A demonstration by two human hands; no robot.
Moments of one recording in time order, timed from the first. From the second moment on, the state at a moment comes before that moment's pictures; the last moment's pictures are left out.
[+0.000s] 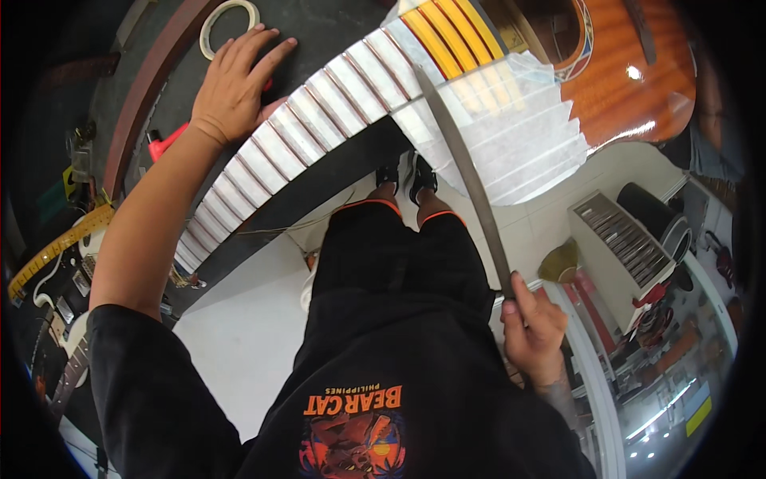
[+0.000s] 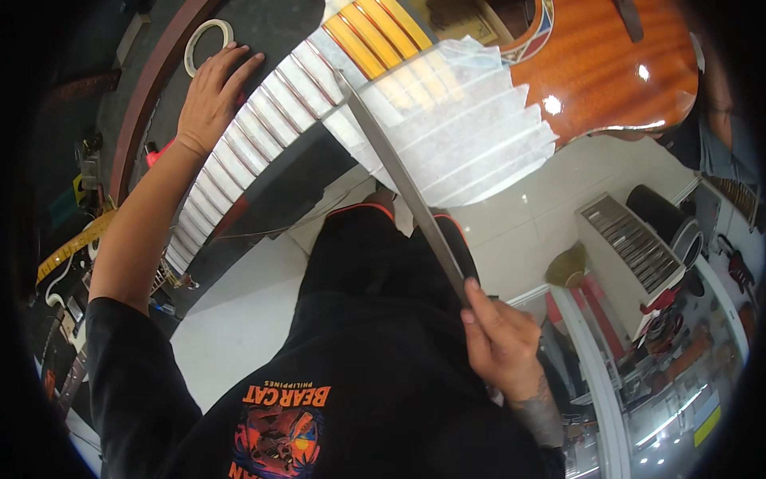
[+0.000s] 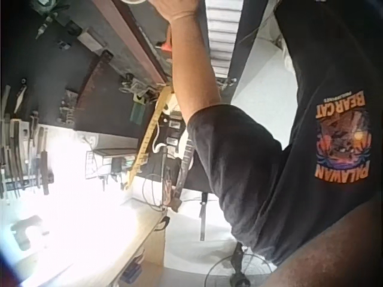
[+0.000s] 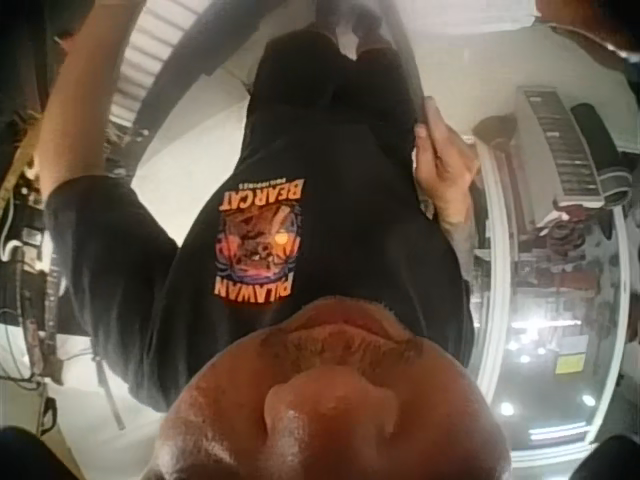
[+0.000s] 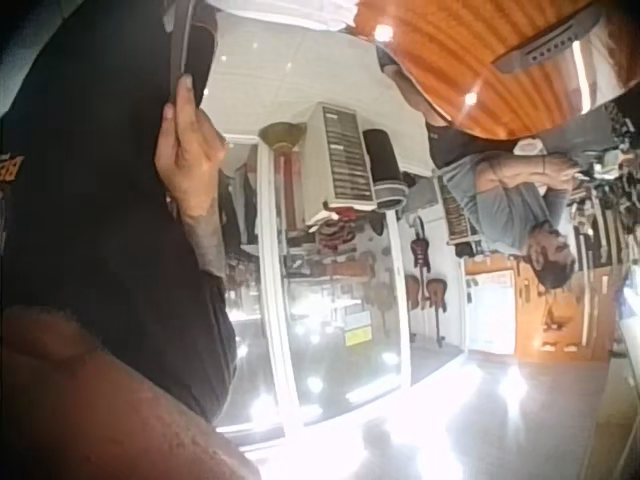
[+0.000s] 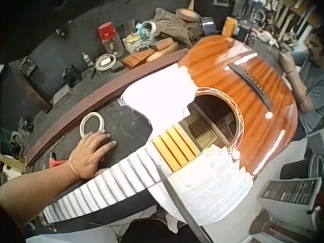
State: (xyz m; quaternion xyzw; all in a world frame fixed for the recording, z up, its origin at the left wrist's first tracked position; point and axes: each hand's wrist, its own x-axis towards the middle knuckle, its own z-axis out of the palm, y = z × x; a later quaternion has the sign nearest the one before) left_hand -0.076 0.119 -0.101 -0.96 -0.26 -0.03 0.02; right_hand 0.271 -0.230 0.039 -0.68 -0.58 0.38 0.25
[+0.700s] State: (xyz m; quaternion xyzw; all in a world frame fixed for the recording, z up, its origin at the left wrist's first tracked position) left_hand -0.093 0.118 -0.110 -0.95 -0.28 0.04 0.10; right_hand 0.241 -0.109 0.029 -0.63 -0.66 0.31 0.26
